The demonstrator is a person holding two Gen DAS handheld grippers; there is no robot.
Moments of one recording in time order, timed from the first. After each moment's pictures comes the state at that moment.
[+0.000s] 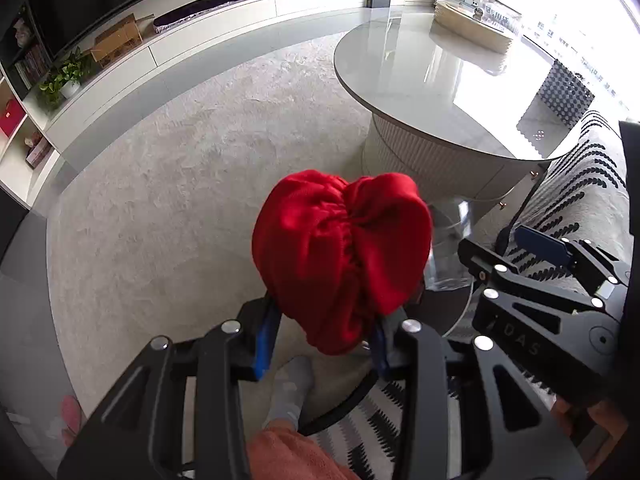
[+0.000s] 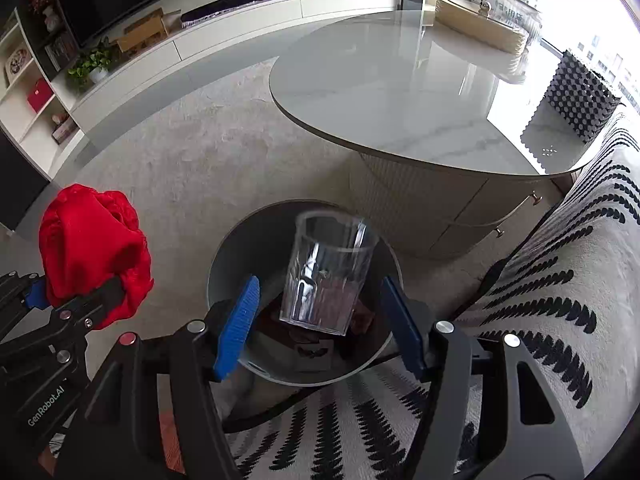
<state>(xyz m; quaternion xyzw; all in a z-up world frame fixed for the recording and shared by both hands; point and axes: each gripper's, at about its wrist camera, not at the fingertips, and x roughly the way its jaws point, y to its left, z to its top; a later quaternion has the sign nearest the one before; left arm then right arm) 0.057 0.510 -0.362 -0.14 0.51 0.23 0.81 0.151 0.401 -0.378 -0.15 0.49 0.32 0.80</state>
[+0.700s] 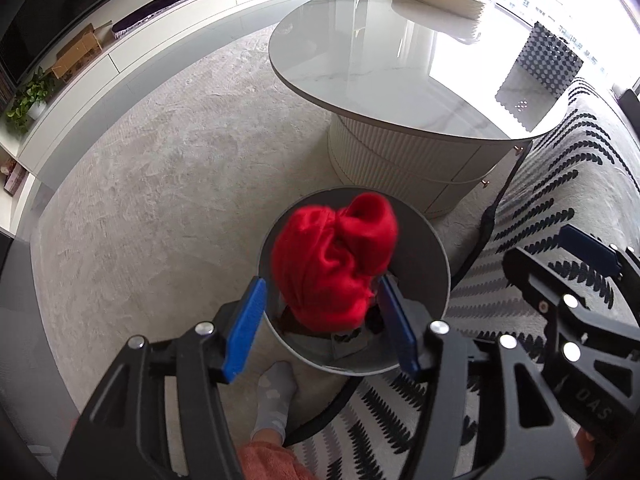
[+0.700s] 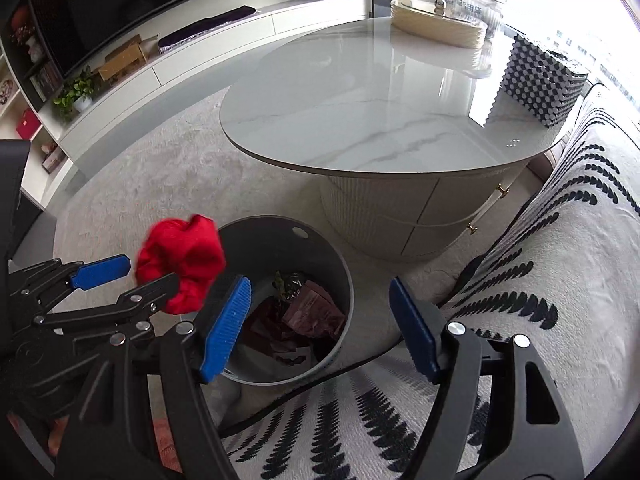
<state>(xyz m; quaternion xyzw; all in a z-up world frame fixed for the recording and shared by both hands) 0.119 0.490 -0.383 -0.12 0.55 0.18 0.81 0.174 0.354 -0.360 -0.11 0.48 0.29 0.82</state>
